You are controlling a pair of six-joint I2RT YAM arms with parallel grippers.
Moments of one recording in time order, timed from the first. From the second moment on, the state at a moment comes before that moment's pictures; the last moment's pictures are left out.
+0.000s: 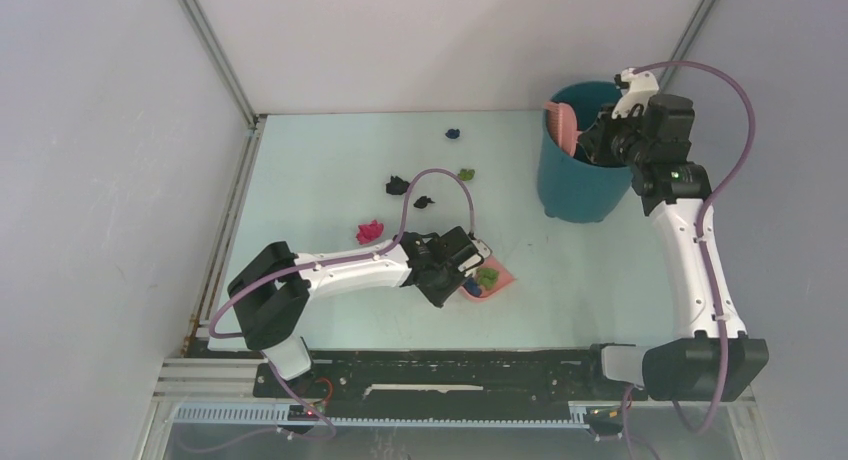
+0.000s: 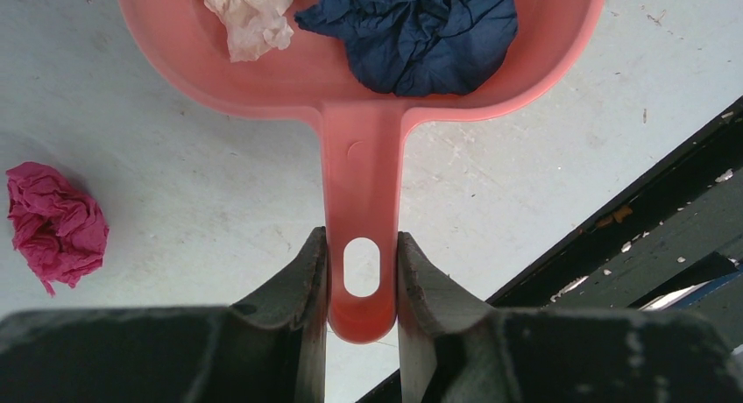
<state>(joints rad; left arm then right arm) -1.05 1.67 1.12 -0.65 -0.05 -0.15 -0.03 1.27 1.39 -0.49 -0.30 0.02</state>
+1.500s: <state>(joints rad) -0.90 2.08 2.45 -1.00 -0.36 0.04 -0.17 0.54 1.15 -1.22 -0.44 -0.37</state>
